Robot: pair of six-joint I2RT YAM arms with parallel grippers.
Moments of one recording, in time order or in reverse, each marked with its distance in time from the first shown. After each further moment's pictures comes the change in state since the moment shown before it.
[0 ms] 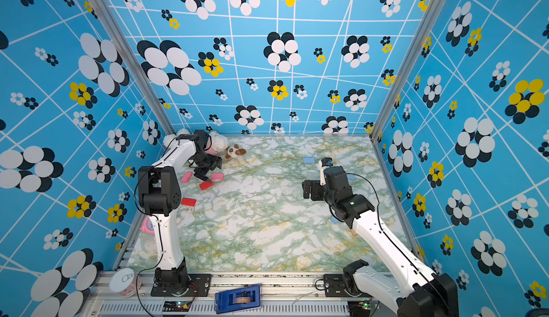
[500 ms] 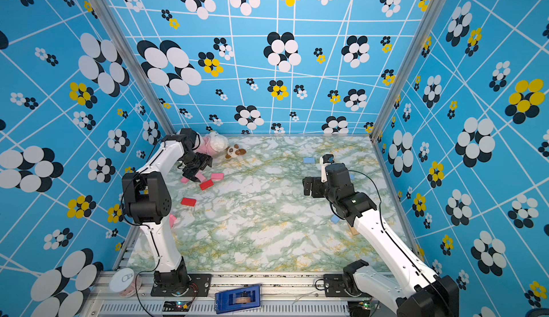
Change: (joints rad) left arm 0.068 -0.148 -0.121 0.029 -0.027 0.075; right arm -0.008 0.002 0.054 -0.022 -0.008 -0.001
